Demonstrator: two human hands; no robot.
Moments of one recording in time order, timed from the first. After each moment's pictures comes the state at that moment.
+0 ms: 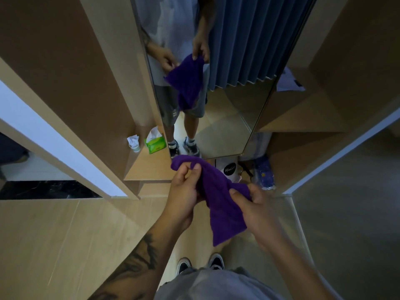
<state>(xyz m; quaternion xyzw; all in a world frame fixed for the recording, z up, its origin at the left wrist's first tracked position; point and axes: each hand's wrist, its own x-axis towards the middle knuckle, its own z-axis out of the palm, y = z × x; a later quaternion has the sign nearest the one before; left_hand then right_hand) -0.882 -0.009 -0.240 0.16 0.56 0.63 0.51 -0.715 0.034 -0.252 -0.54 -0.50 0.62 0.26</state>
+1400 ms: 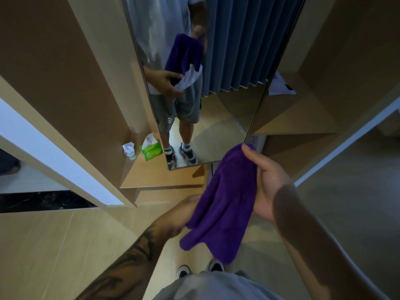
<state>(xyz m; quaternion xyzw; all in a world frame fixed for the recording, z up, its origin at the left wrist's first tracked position) -0.902 -0.018 -0.278 0.30 0.57 0.37 0.67 -0.729 0.071 -0.167 -0.37 -0.23 0.85 0.30</state>
